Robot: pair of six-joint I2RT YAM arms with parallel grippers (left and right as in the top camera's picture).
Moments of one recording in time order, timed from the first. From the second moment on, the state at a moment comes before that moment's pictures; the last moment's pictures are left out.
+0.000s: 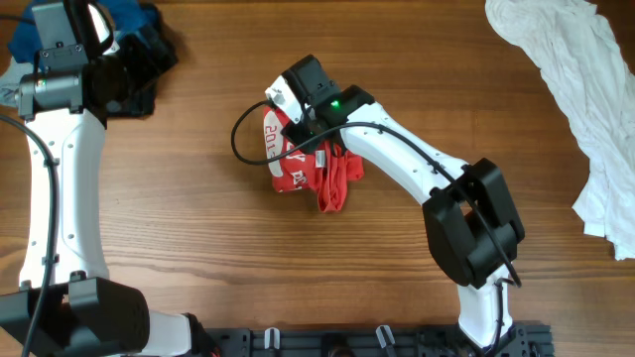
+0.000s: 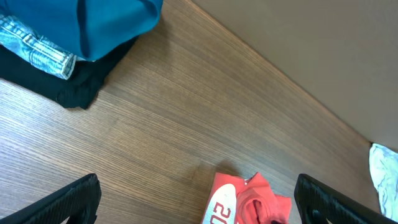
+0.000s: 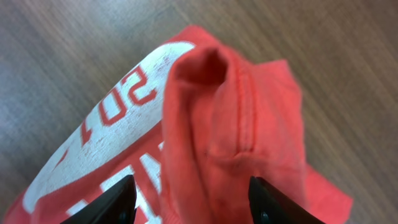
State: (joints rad) left arm 0.16 1.62 1.60 -0.83 0.21 -0.48; right arm 0.64 2.09 1.64 -0.62 0.00 -0.30
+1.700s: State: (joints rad) left arm 0.16 1.67 1.60 -0.85 0.07 -0.42; right arm 0.45 1.94 1.65 -1.06 -0.25 0.18
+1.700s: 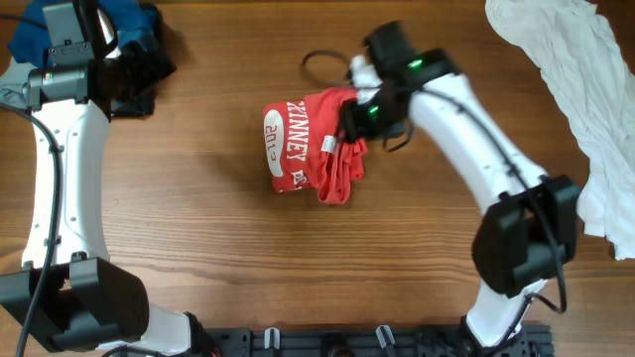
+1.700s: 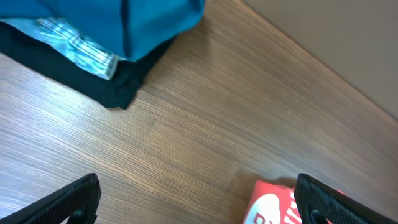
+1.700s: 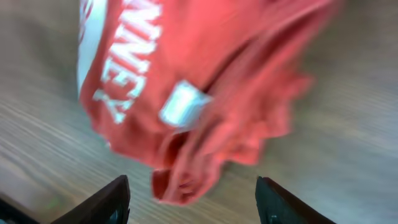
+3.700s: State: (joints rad) left arm 0.20 1.71 1.60 -0.90 0.05 -0.42; right arm 0.27 2.07 1.52 -0.52 -0.24 0.15
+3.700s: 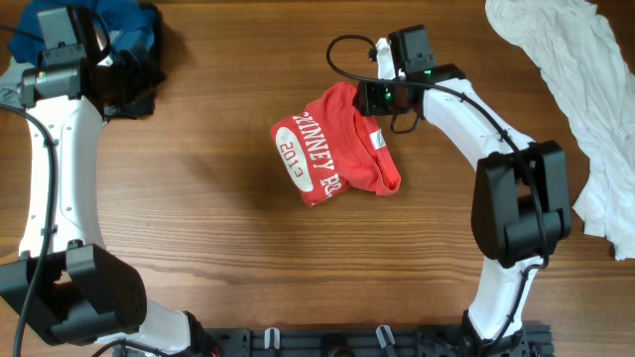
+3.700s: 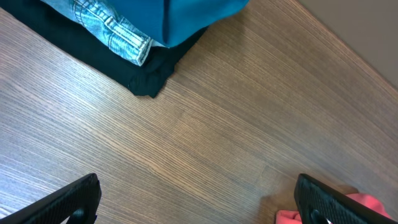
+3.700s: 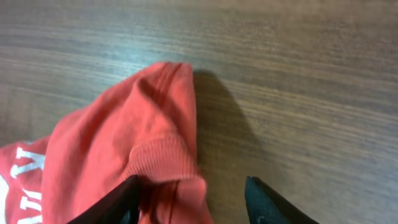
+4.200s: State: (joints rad) left arm 0.20 1.71 1.60 -0.92 0.05 -0.42; right arm 0.27 2.07 1.52 -0.38 -0.36 0.13
